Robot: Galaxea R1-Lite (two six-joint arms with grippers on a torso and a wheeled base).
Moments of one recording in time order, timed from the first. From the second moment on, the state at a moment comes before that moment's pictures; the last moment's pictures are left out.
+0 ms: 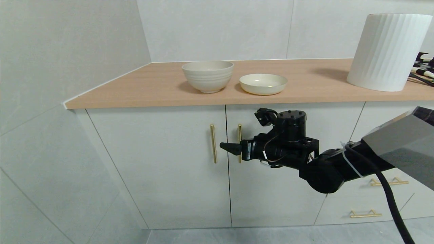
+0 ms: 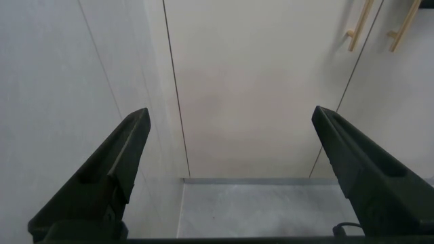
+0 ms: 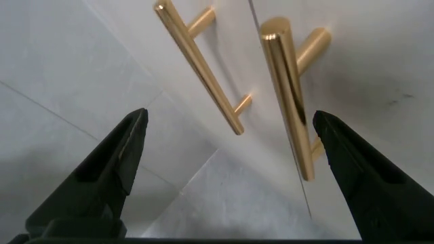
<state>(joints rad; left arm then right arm) 0.00 0.00 0.00 0.00 0.03 0.00 0.62 2.15 -1.19 -0.78 0.27 0.32</state>
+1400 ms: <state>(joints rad) 0.00 0.00 0.00 0.00 0.03 0.00 0.63 2.12 -1.08 -0.86 0.35 0.37</state>
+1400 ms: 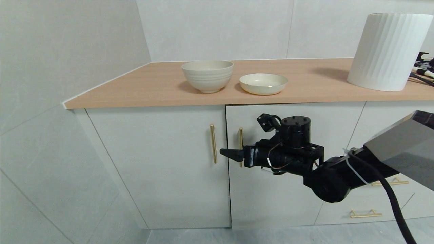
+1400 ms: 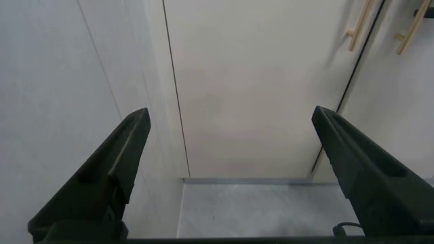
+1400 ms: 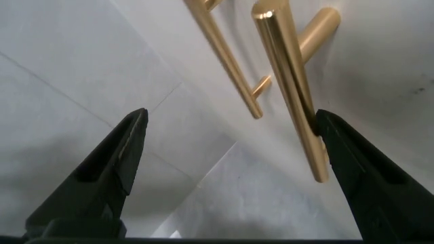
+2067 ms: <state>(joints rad) 0.00 0.00 0.00 0.00 0.03 0.00 0.65 2.03 -0.99 -0.86 0.43 0.38</state>
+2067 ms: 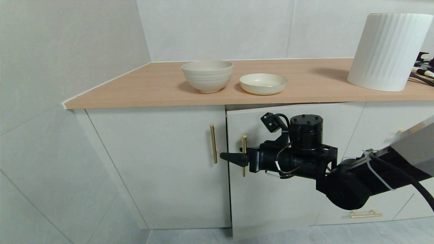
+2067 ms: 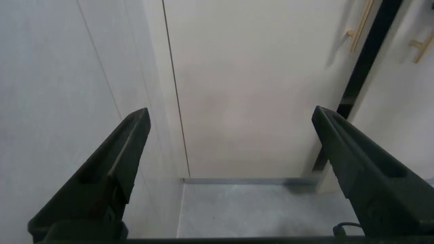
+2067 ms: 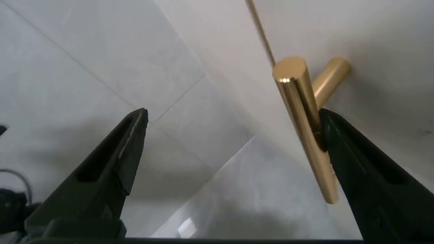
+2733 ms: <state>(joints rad) 0.00 0.00 0.00 0.00 0.03 0.00 0.65 1.86 -0.79 -0.86 0.55 0.37</state>
